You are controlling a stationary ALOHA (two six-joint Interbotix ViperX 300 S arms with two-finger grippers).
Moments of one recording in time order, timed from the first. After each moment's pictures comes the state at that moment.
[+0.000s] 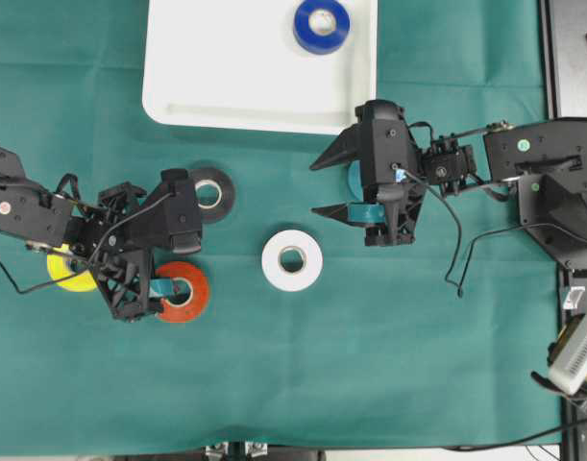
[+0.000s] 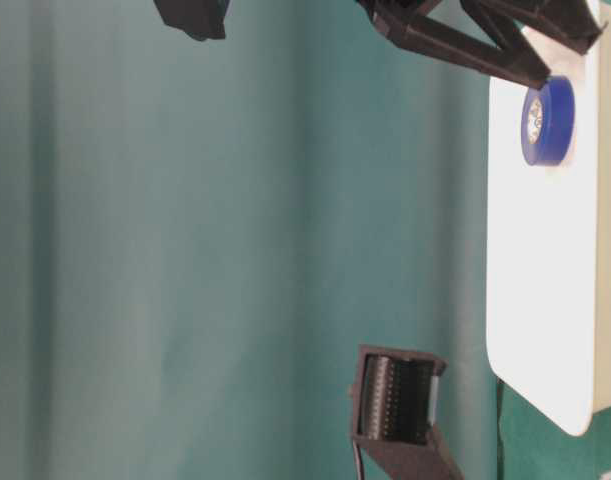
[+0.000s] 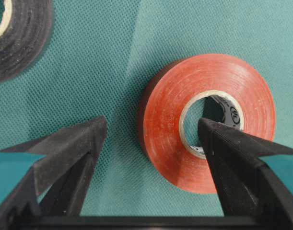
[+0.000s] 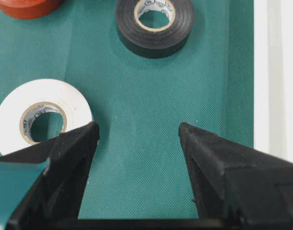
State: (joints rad) left arm -0.24 0.13 0.68 -0.03 0.19 -0.45; right arm 0.03 -0.22 0.92 -0.33 -0.04 0.46
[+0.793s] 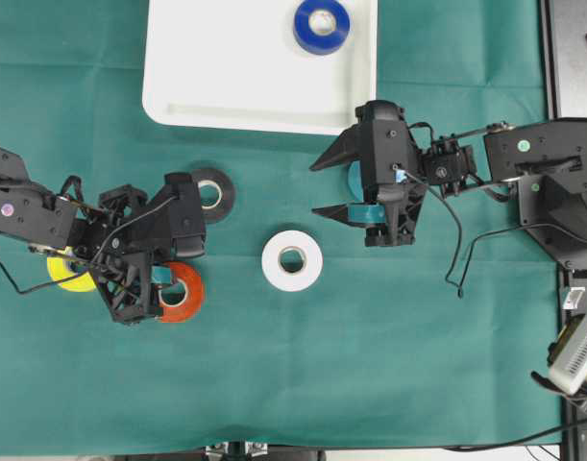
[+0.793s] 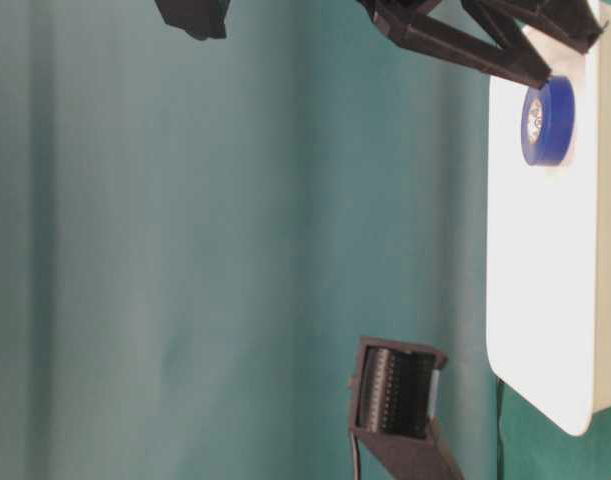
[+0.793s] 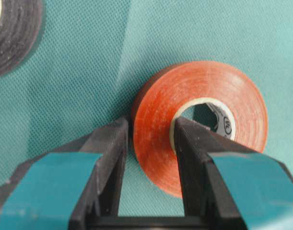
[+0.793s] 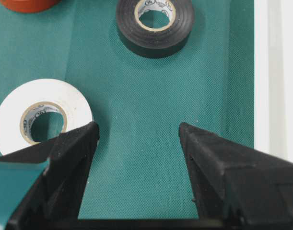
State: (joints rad) left arm -0.24 0.13 0.66 -0.03 0.25 -0.45; right arm 0.03 -0.22 0.92 -0.33 -0.05 0.46
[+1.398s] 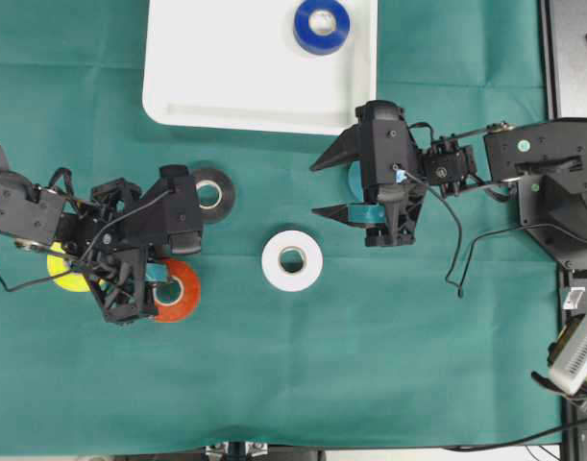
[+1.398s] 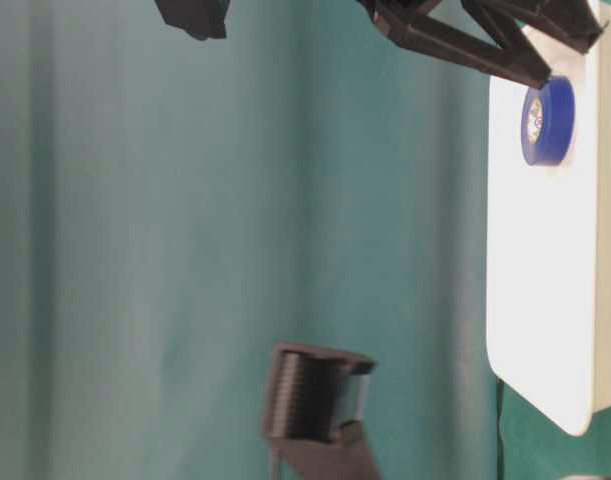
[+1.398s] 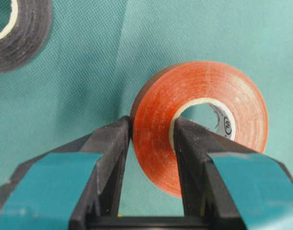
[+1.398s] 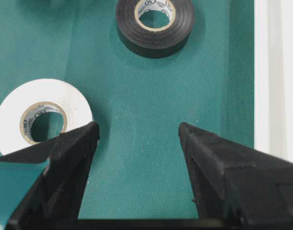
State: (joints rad) left arm -0.24 0.03 0.64 -0.03 0.36 -0.45; right arm 0.03 -0.22 0.92 -0.33 -0.05 0.46
